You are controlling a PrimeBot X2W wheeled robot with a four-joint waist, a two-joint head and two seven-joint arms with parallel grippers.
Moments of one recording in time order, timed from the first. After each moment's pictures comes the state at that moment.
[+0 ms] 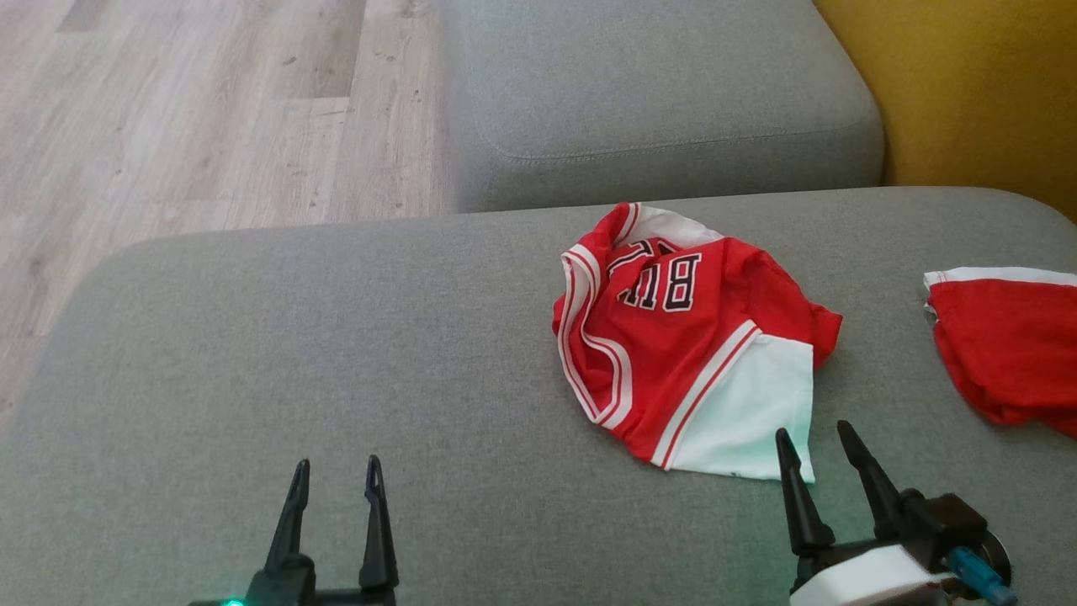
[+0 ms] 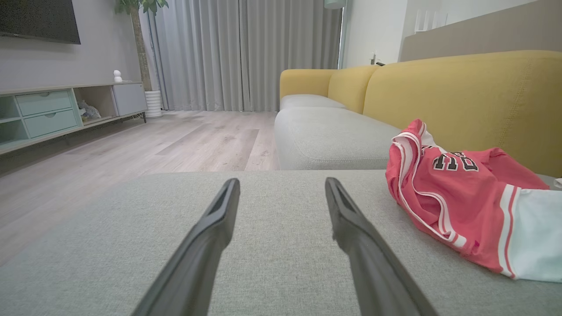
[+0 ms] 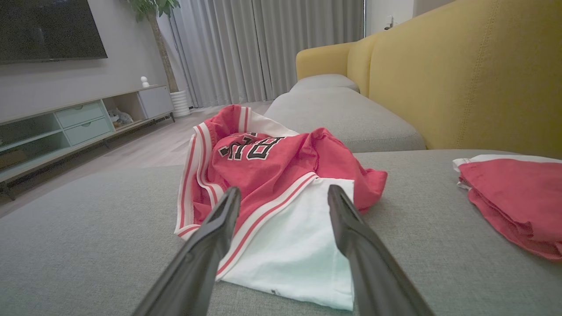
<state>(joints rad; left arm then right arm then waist) 0.15 0.05 -0.25 0.15 -0.15 0.18 -0.25 0.10 -0.05 0.10 0.29 0.13 0.13 -0.26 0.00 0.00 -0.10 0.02</state>
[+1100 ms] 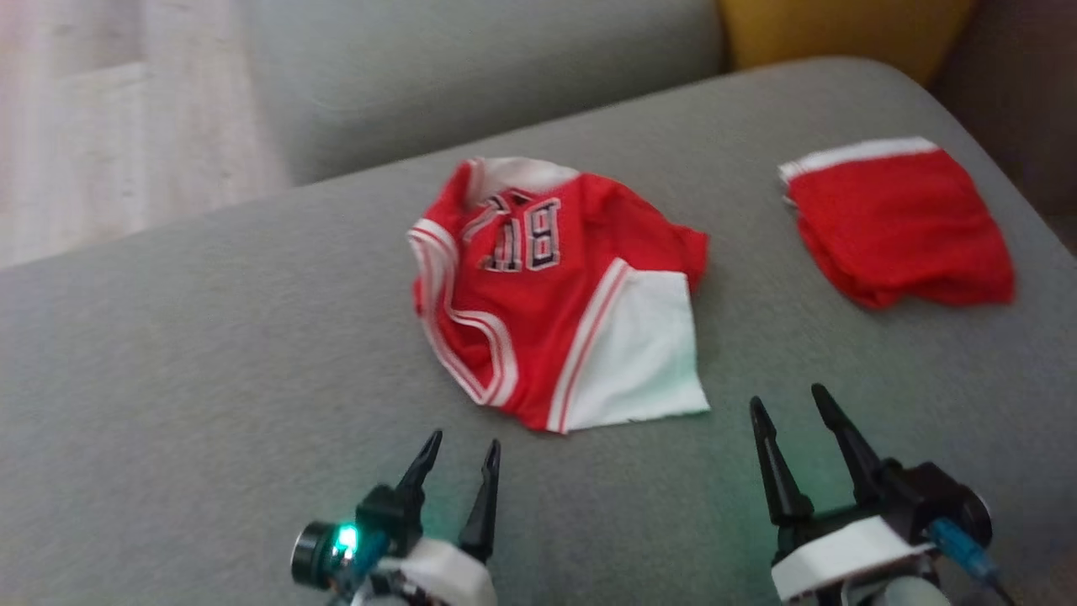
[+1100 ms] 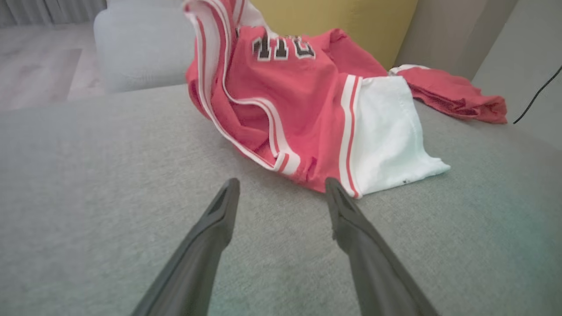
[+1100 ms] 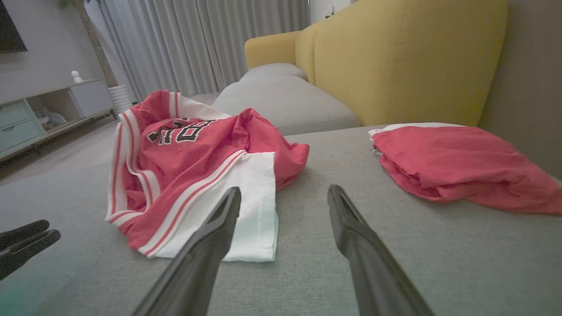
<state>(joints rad) -0.15 0.05 -0.56 0.56 -0.35 0.08 -0.25 0.05 -0.06 0.16 0.26 0.11 0.13 -0.26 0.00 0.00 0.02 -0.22</state>
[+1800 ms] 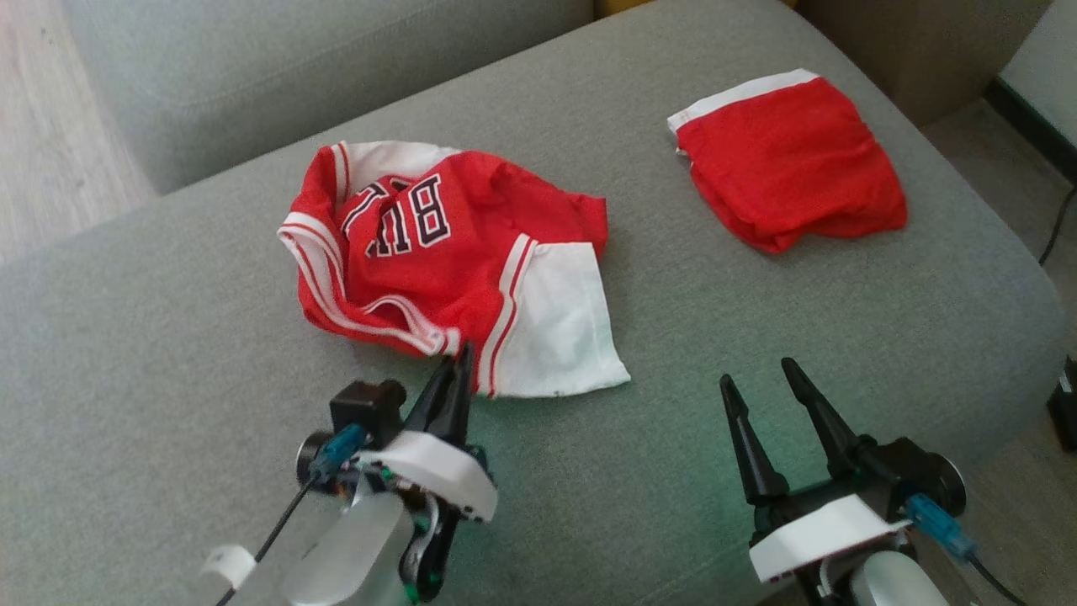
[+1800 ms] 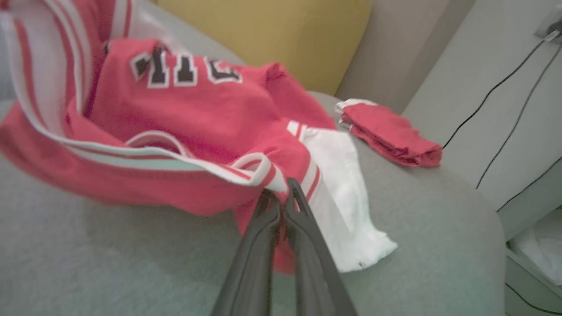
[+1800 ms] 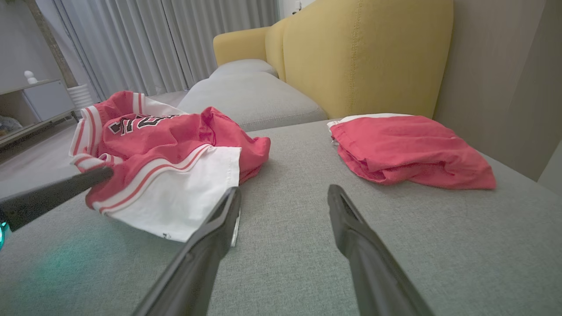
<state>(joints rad) -0.41 0.05 -0.64 0.69 -0.64 -0.02 -0.25 -0.01 -0.07 0.22 0.26 0.12 0.13 -0.26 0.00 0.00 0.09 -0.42</state>
